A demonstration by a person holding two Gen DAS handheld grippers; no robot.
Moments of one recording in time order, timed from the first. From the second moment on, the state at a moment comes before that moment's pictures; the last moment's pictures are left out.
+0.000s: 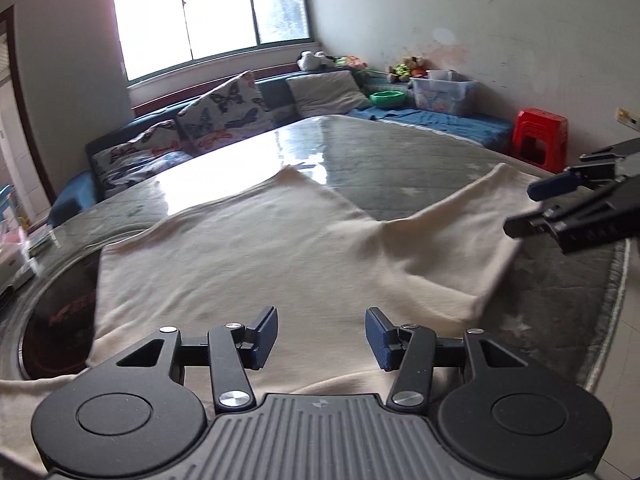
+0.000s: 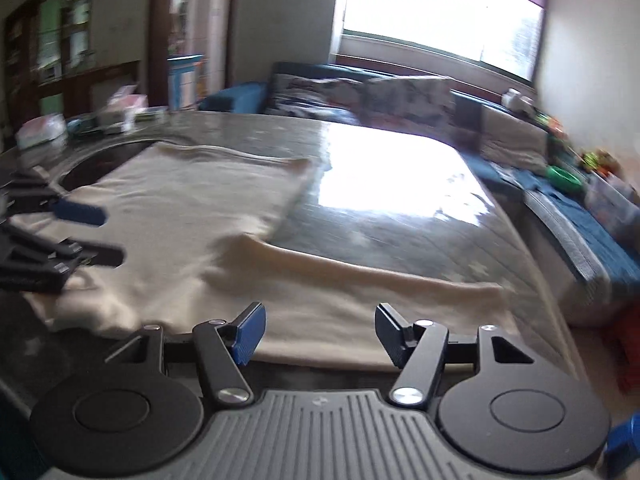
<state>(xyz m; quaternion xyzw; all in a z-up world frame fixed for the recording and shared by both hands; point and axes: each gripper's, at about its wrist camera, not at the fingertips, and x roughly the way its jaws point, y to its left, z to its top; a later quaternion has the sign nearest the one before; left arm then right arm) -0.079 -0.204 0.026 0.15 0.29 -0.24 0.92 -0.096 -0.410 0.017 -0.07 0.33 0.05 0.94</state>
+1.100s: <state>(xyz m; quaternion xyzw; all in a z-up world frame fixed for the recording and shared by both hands) -0.088 -0.228 0.014 0.18 0.28 -0.27 0.90 -0.038 -0.508 -0.005 0.02 0.33 -0.11 0.94</state>
